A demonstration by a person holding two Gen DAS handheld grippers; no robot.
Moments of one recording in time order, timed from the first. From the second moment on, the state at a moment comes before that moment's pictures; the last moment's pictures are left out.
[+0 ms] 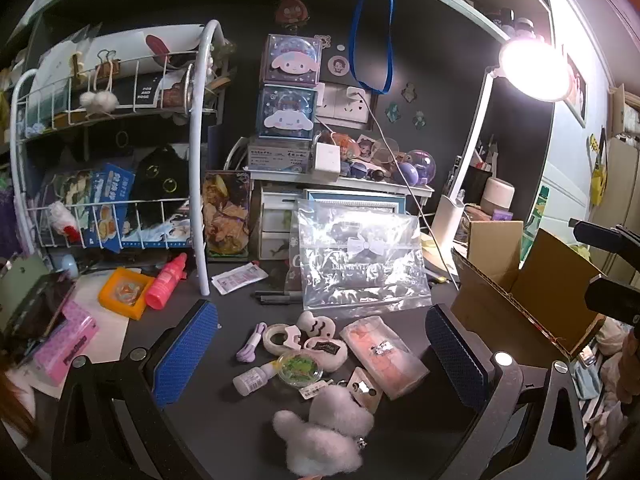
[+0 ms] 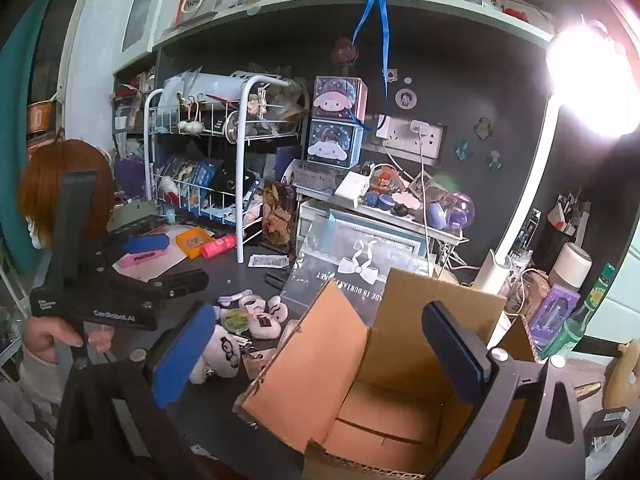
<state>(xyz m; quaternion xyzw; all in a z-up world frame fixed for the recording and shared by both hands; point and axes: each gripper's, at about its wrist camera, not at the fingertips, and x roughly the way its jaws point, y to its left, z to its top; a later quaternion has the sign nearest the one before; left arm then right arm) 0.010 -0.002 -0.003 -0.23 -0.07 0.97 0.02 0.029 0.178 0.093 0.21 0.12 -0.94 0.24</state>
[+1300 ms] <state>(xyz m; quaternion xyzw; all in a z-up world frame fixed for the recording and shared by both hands) 0.039 0.008 -0.003 -0.23 -0.03 0.97 0.02 0.056 0.182 0.081 0.22 0.12 -0.94 0.23</state>
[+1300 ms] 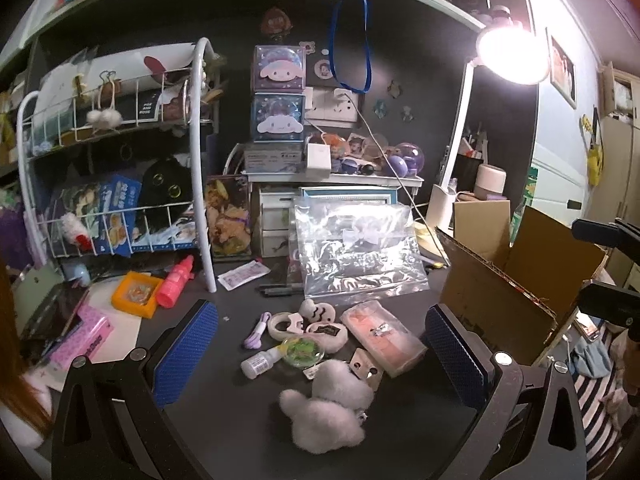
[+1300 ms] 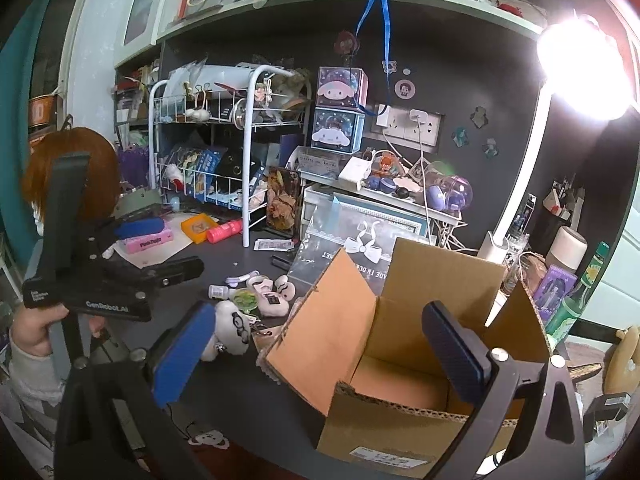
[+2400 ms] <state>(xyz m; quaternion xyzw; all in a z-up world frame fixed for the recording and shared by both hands) 0.041 -0.039 -0.026 -0.24 -0.08 0.97 0.02 0.095 0.098 0.053 0.17 0.25 -0.90 0.32</state>
